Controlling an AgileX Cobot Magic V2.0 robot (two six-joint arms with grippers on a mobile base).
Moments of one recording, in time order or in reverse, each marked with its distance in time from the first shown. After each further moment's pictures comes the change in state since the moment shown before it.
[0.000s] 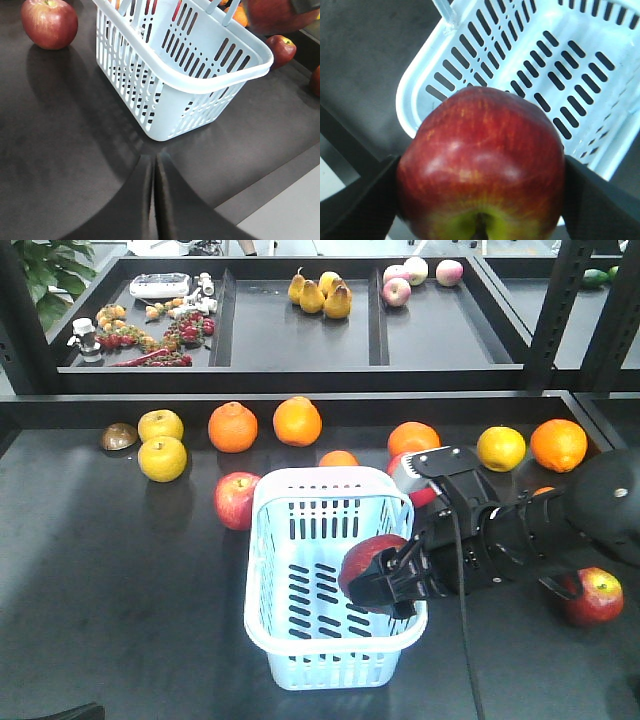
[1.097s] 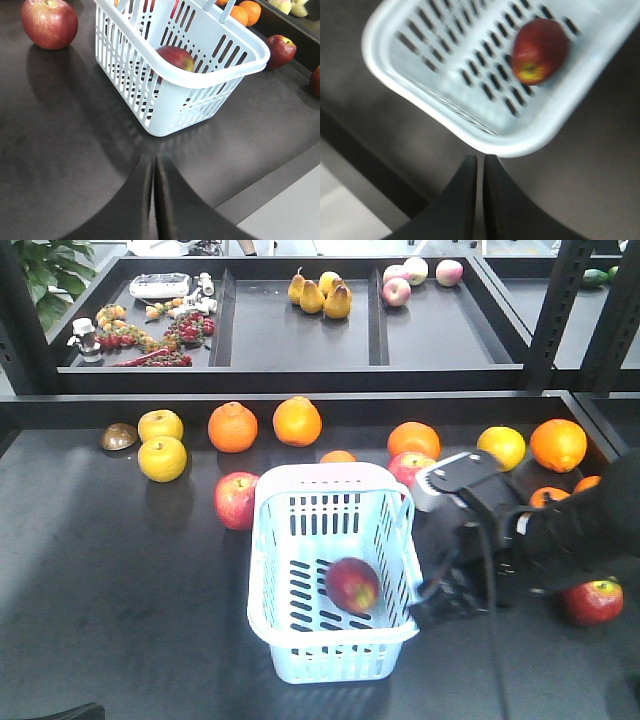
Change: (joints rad) left arm 0.000 0.000 0.000 0.000 0.000 0.000; right arm 0.000 -0.109 0.000 -0.397 0.106 0.253
